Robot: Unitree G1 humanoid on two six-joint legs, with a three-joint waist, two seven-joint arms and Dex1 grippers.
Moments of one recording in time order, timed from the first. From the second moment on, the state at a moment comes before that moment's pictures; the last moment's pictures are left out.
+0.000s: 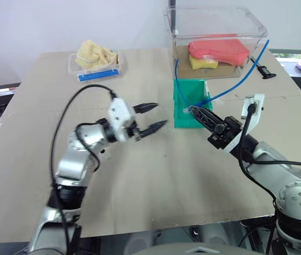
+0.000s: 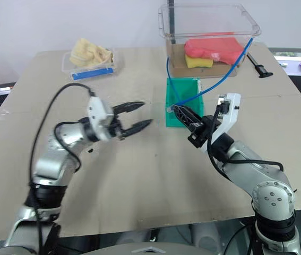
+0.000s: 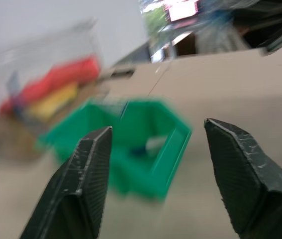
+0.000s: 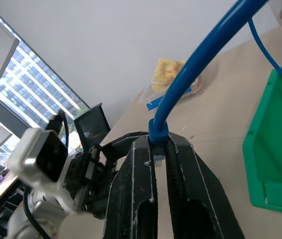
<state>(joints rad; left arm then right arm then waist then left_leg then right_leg) -0.32 0.61 0.06 -0.14 -0.44 0.20 -0.91 -0.24 -0.35 -0.03 -0.69 1.37 0.72 -0.17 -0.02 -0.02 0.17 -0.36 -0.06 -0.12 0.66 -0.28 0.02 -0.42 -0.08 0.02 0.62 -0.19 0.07</state>
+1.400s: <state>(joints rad) -0.04 0.74 0.15 0.06 -0.35 0.12 -1.10 -0.23 -0.48 0.03 -0.62 1.14 0.74 0.07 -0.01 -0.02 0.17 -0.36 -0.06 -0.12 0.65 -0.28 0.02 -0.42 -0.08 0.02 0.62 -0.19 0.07</state>
